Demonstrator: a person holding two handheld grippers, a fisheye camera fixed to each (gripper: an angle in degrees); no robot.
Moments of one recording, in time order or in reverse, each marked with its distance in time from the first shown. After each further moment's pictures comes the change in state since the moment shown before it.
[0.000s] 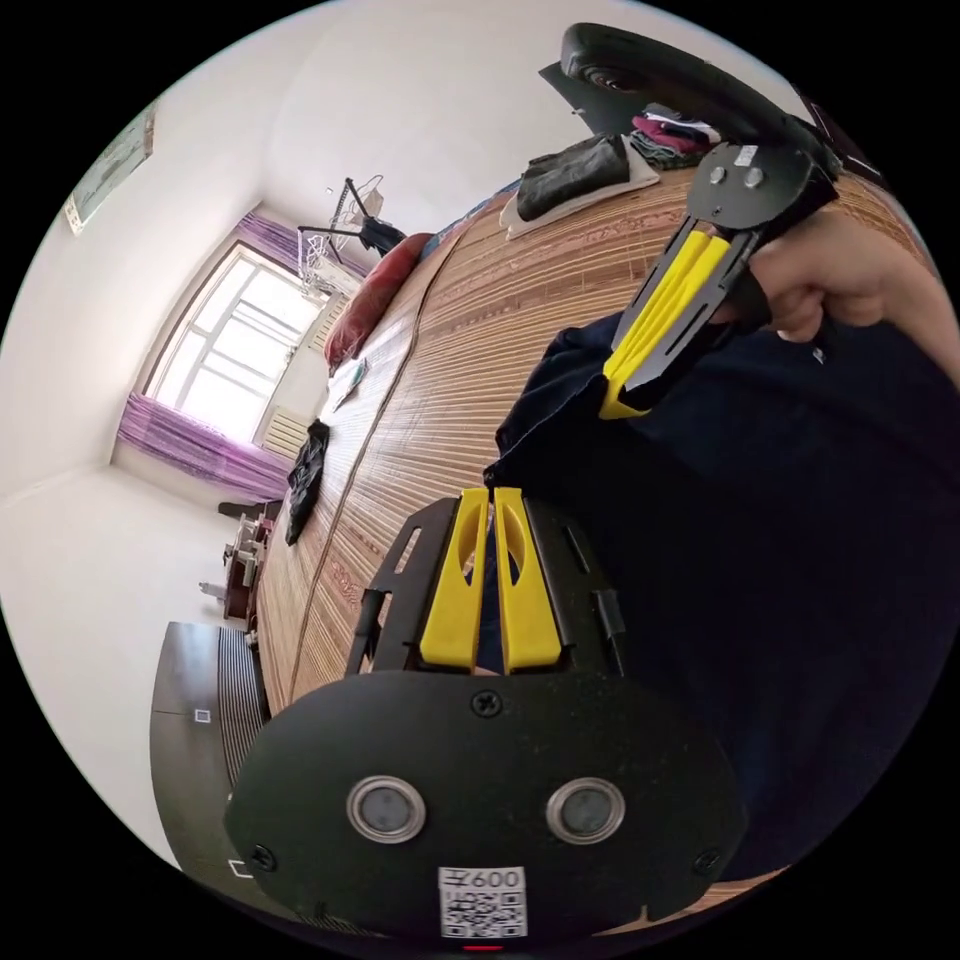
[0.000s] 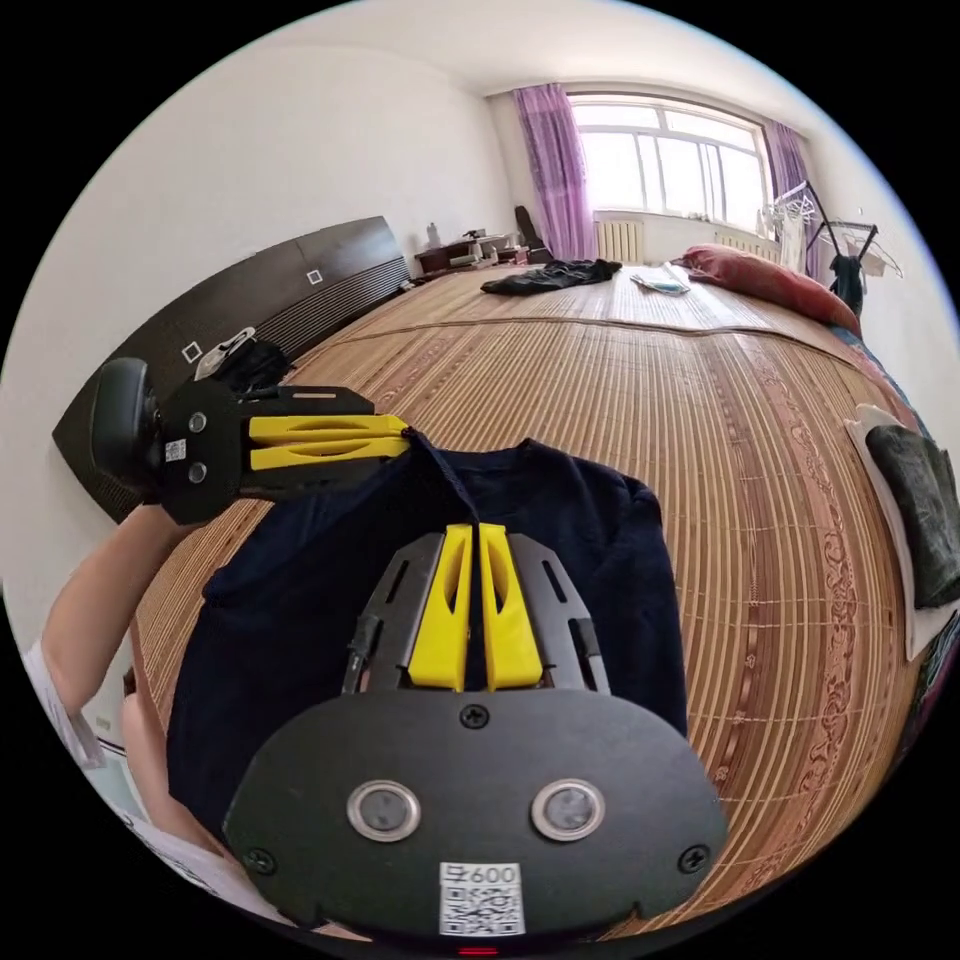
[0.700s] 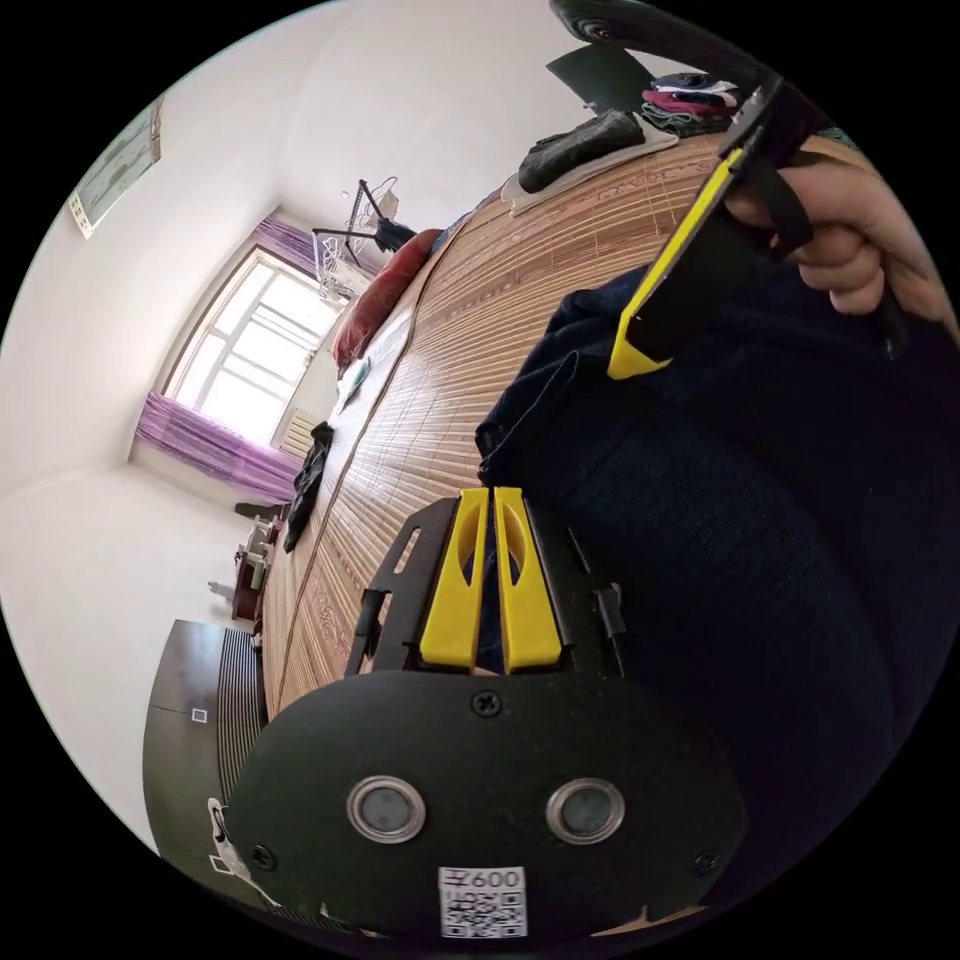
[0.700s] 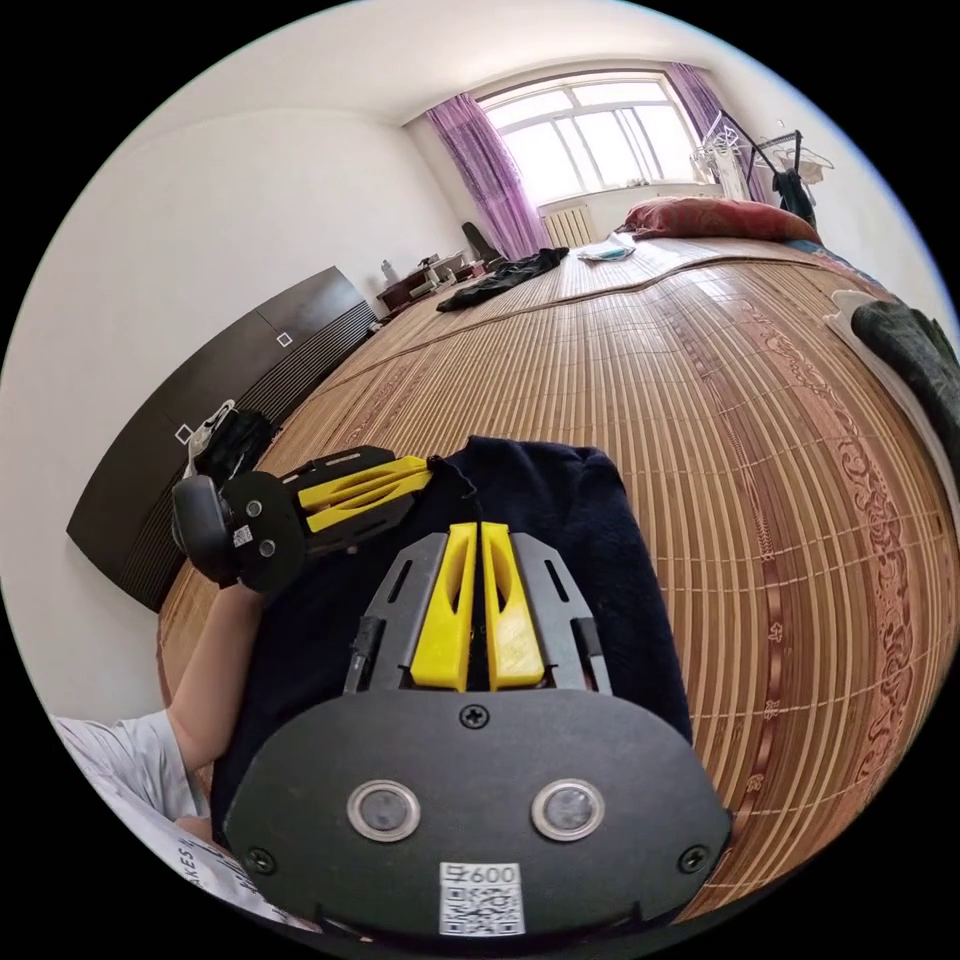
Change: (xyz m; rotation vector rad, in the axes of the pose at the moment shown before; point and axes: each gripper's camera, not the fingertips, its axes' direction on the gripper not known) left arm -0.080 -0.070 0.026 0.020 -0.103 -0.016; right arm 0.070 -0.052 0.020 0.092 -0.059 0.194
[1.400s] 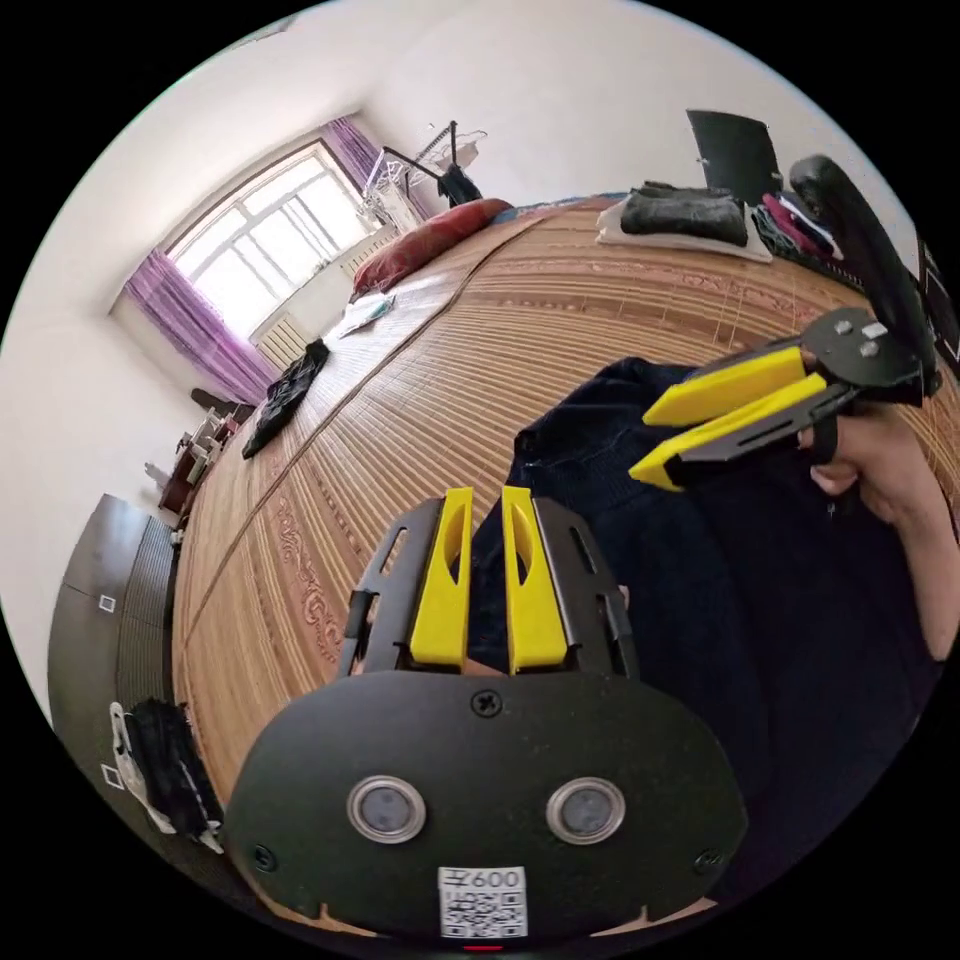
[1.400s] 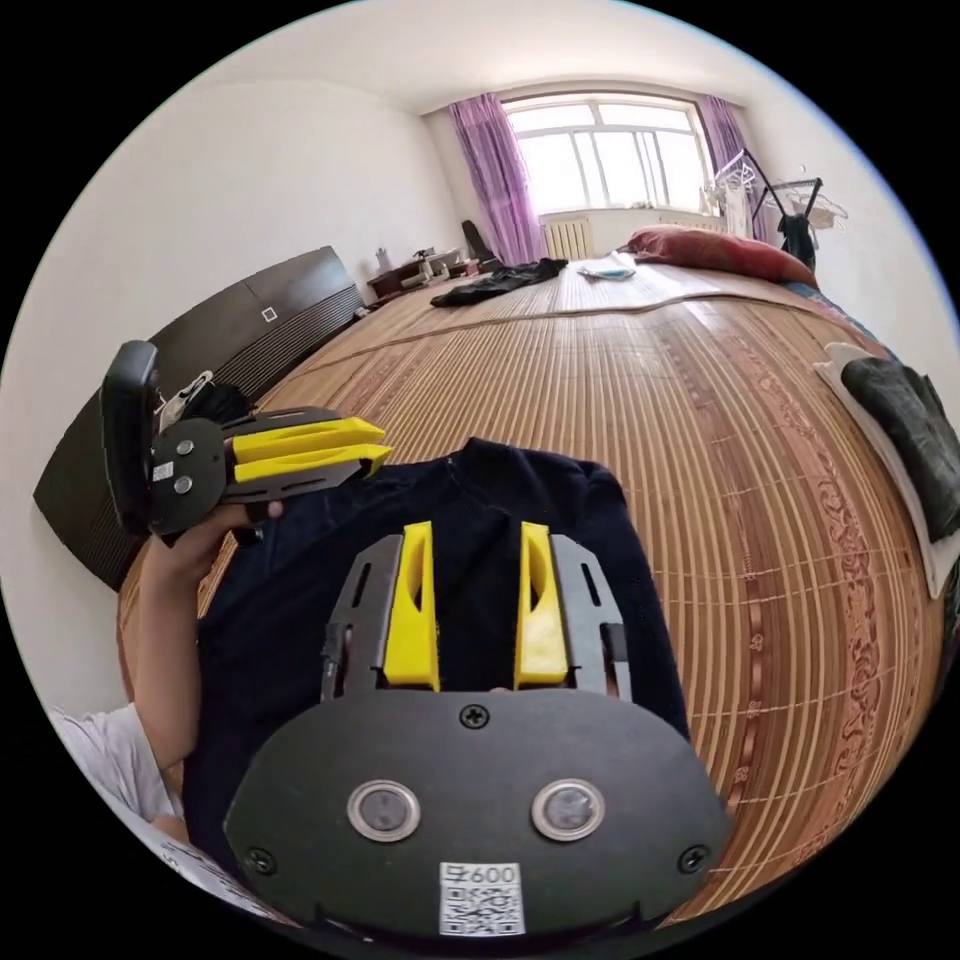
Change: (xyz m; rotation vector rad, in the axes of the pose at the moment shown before) left arm -0.124 -0.028 -0.028 -0.052 0.233 -0.353; right arm -0.041 -0.043 0.038 -0.061 0.119 -0.051
